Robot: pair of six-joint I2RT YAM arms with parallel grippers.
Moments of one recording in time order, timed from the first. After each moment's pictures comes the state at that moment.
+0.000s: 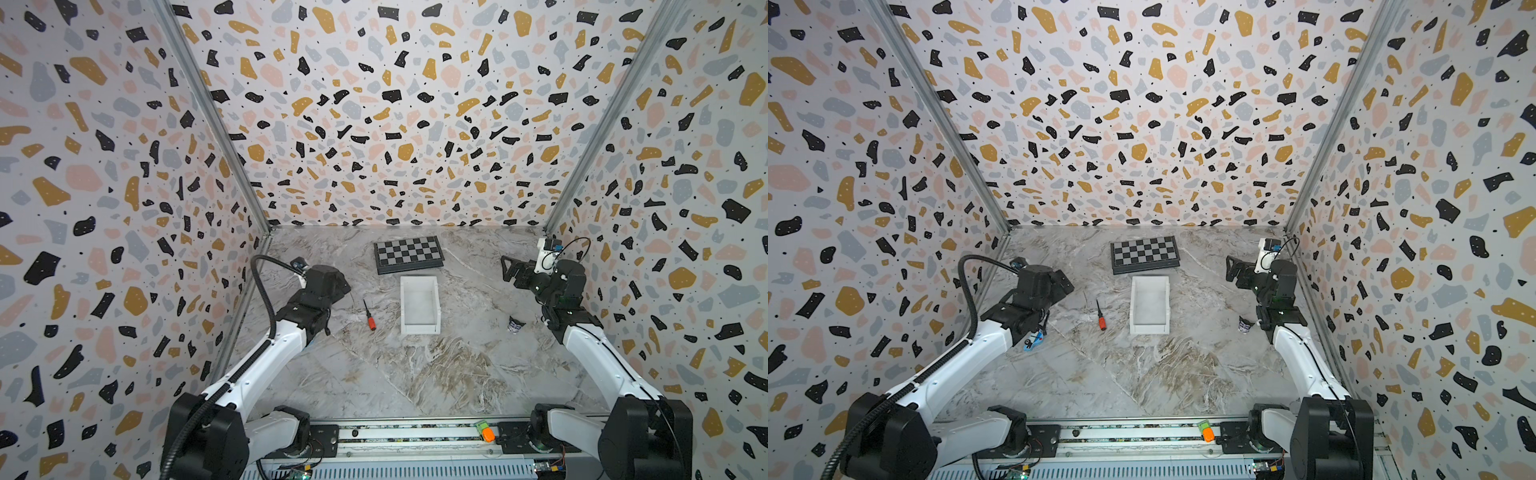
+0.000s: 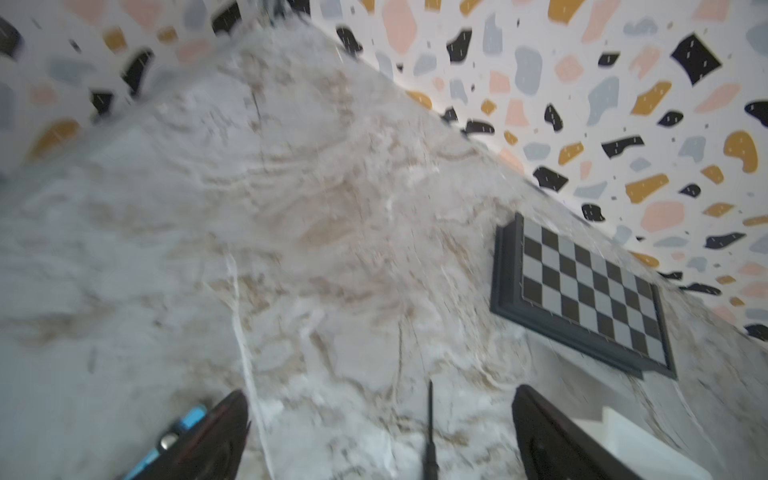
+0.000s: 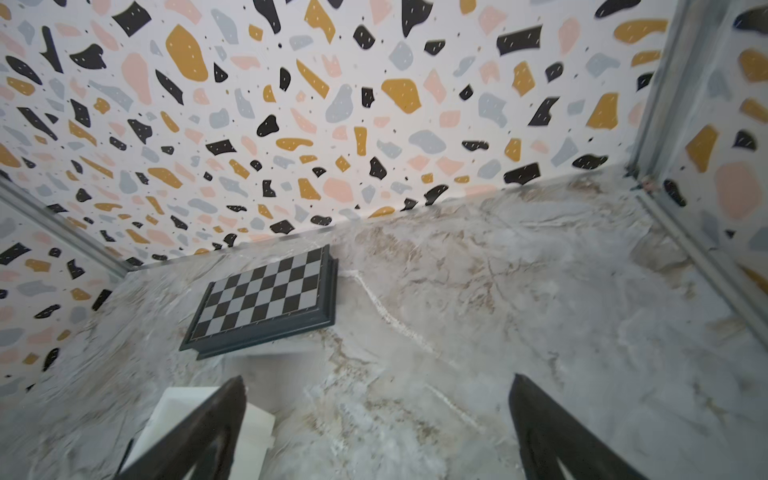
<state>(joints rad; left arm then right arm) -0.37 1.21 0.82 -0.37 -0.37 -0.80 -0.01 1.15 0.74 0.09 -0.30 0.28</state>
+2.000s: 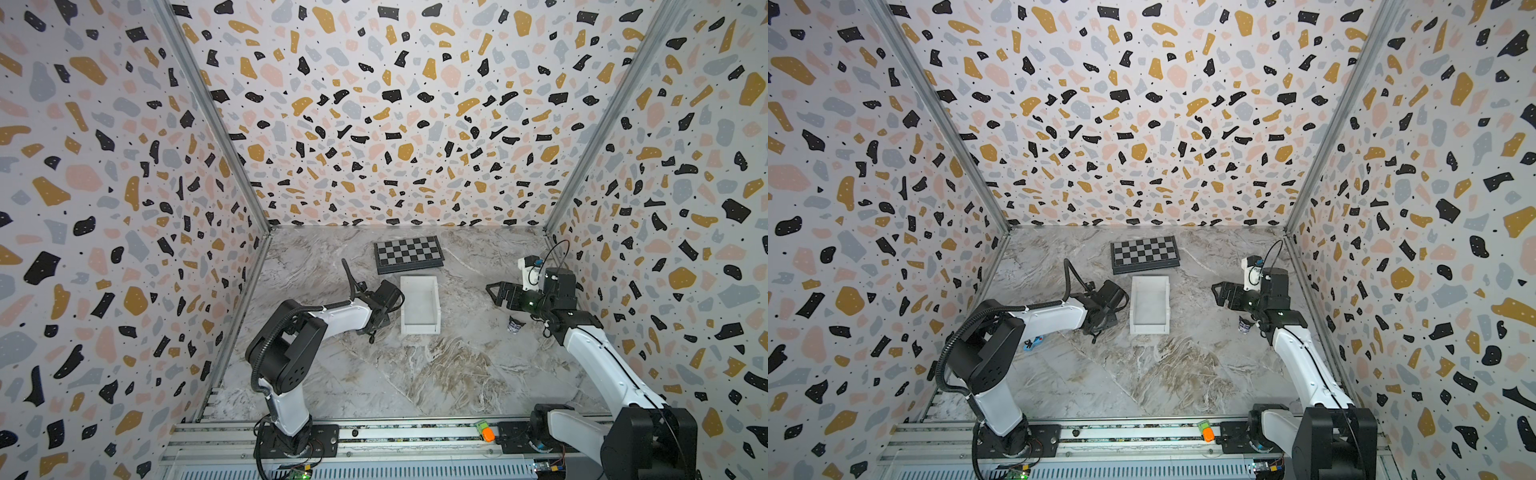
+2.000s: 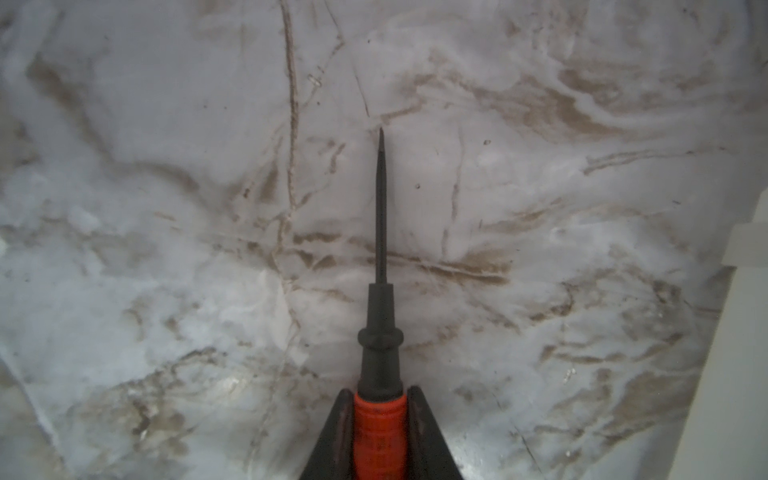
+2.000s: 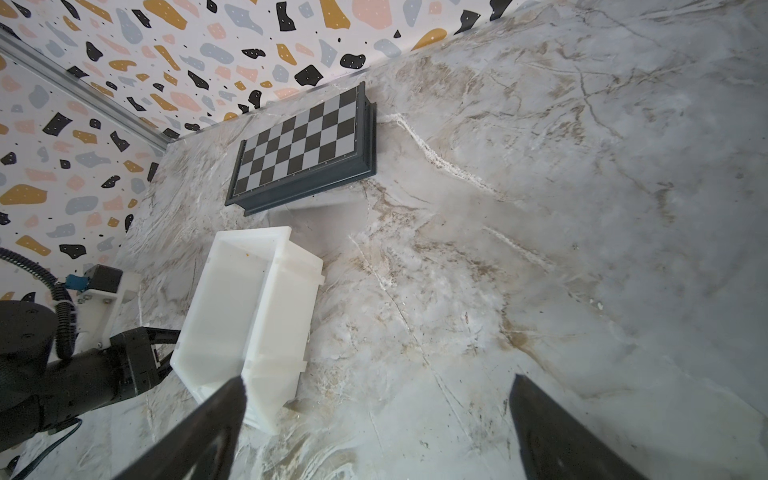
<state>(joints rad) -0.64 1.79 1.01 -0.48 -0.34 -0.92 0.01 1.12 0.74 -0.26 -0.45 0.23</state>
